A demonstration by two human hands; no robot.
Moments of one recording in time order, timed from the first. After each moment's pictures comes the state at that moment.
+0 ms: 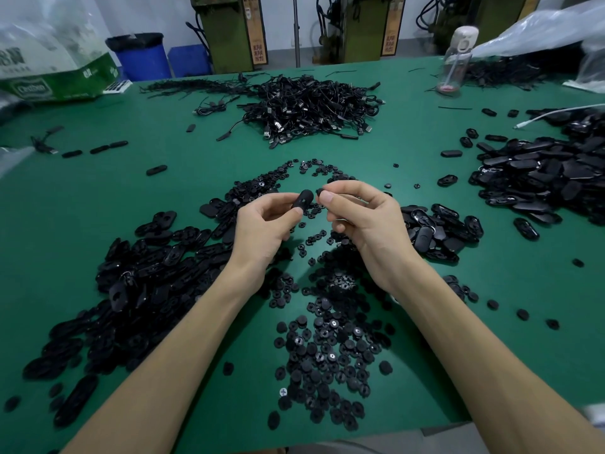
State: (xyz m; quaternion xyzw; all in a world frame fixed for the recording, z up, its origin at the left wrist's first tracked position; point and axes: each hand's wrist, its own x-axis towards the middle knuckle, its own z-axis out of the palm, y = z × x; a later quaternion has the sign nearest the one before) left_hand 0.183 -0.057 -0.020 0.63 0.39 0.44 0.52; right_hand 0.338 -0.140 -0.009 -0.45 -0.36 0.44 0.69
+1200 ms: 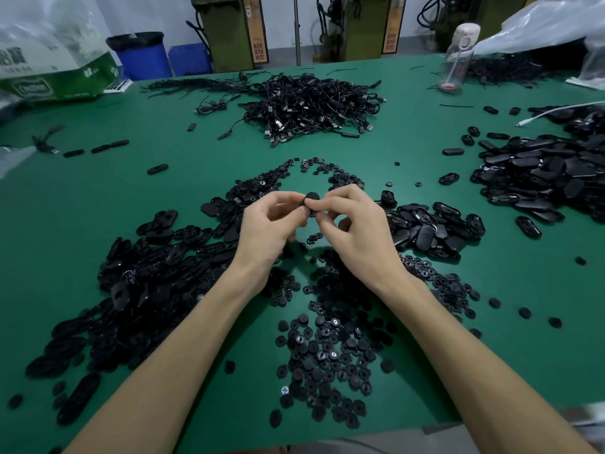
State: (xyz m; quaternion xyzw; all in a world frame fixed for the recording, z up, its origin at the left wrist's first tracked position) left_hand 0.184 -0.063 -0.019 0.62 0.36 0.43 0.55; right_hand 0.323 -0.140 -0.016 -0.62 -0.59 0.09 0.51
